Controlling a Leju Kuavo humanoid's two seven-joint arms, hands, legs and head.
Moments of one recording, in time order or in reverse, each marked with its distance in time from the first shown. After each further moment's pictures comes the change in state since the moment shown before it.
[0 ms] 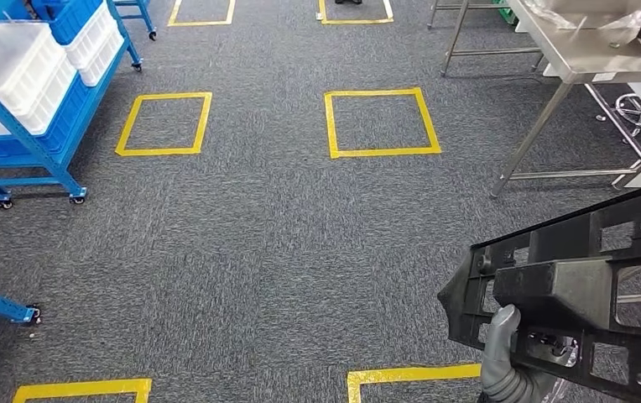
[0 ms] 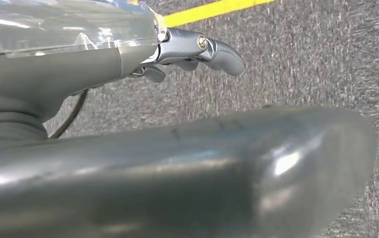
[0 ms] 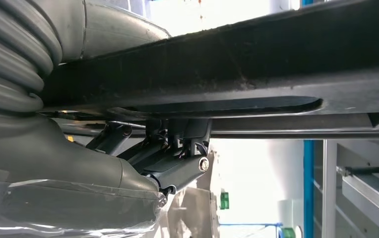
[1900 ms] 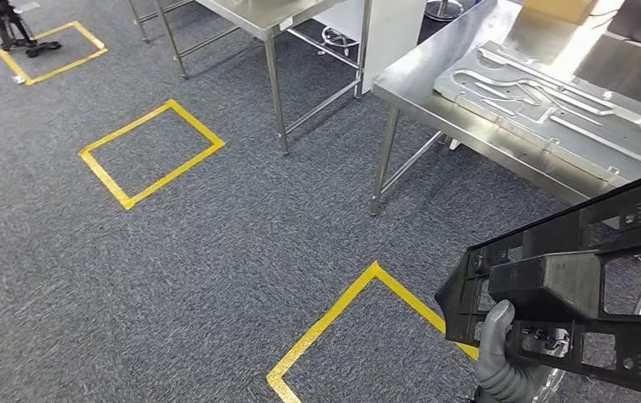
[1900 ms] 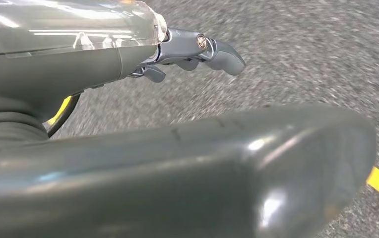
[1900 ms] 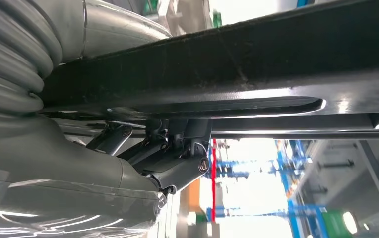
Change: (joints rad) left arm -0.002 -0.014 0.020 0.000 -0.026 -0.026 -0.036; right arm -0.027 -0.007 0.007 0.037 -0.012 -0.018 0.018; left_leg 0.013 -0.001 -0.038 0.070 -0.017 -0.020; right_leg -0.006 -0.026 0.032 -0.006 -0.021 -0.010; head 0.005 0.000
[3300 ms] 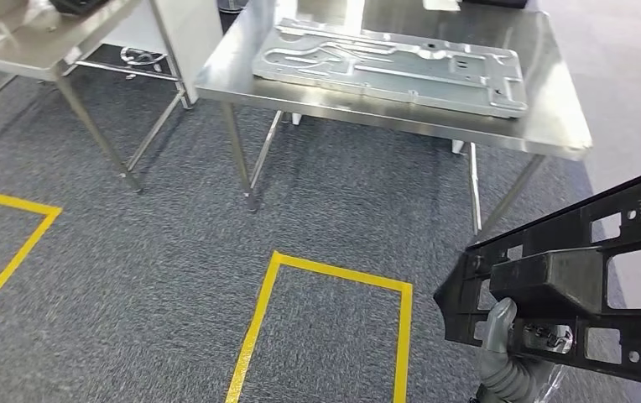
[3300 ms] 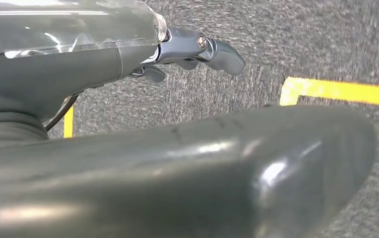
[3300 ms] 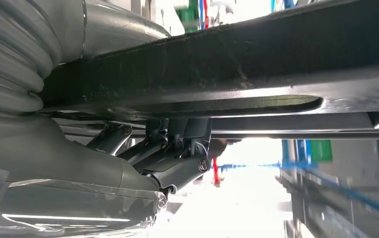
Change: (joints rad) left arm 0.008 -0.012 0.001 0.000 0.004 -0.035 0.015; right arm -0.009 -0.006 -0.011 0.001 -0.020 0.015 0.030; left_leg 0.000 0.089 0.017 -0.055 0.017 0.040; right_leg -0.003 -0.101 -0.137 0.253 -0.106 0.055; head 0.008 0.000
